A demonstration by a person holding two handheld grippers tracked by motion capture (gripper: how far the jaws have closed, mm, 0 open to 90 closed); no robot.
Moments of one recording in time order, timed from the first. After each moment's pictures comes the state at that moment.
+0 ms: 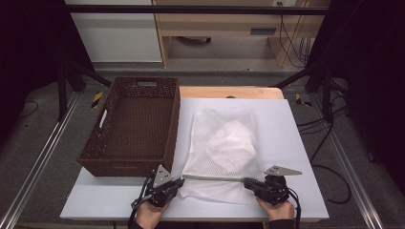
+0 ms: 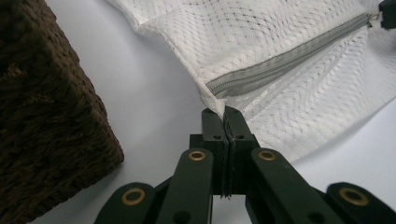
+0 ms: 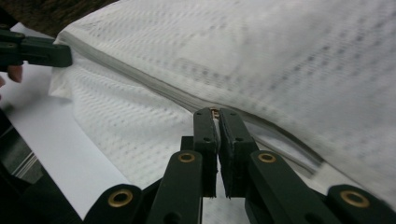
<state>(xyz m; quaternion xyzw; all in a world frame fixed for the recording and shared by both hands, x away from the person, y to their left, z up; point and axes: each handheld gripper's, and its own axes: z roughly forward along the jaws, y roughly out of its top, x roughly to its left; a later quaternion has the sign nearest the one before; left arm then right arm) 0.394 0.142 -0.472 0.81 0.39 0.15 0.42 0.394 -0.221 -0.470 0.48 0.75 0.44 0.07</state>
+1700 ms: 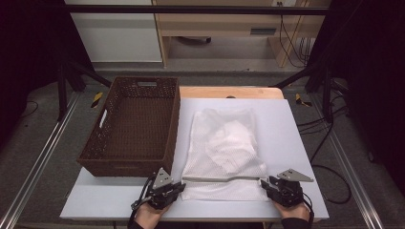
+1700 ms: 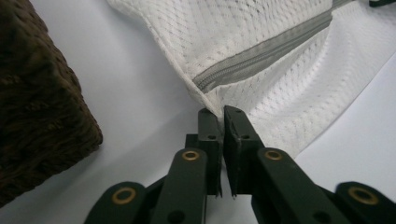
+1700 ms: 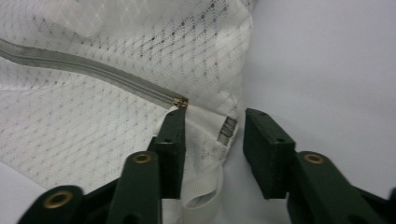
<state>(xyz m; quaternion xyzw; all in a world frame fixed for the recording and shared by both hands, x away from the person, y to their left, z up) 0.394 0.143 -0.487 0.82 0.38 0.12 0.41 0.388 -0.255 -0.485 0.52 0.75 0.36 0.20</state>
